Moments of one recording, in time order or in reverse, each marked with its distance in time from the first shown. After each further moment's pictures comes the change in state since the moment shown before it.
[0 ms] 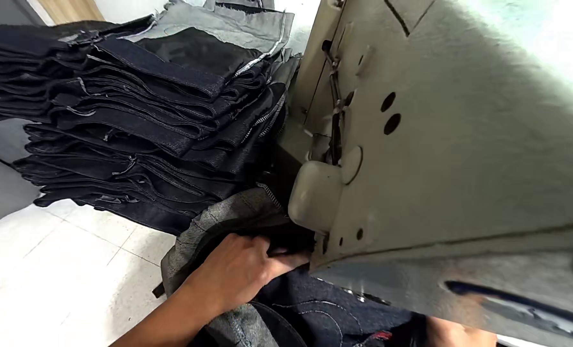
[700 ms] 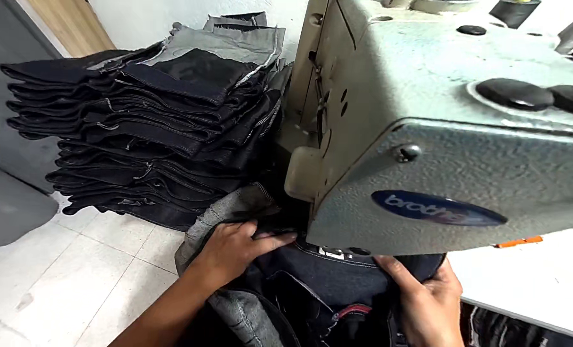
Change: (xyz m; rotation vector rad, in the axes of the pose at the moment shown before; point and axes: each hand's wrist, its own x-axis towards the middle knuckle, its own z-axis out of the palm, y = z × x) left_hand -0.031 -0.019 0.010 0.054 0.088 -0.001; right_hand -0.016 -0.012 0.027 -0.018 0.007 0.077
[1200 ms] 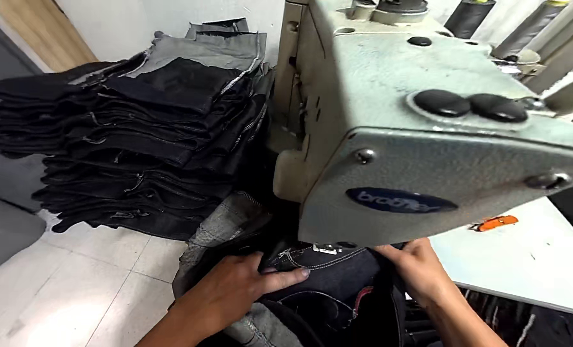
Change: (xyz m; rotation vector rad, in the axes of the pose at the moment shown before) left_hand 0.000 0.035 -0.036 -0.182 -0.329 0.046; right_hand 0.036 -0.004 -0.014 -0.111 -0.320 0.192
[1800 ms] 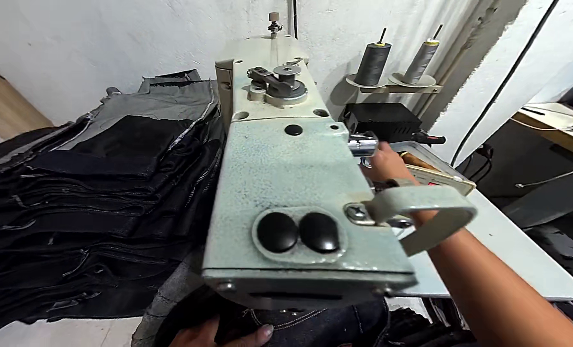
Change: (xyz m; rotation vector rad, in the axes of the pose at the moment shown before) left_hand 0.007 -0.003 -0.019 -0.204 -0.227 -0.186; right_hand 0.186 -0.059 -0.092 -0.971 0.099 -0.286
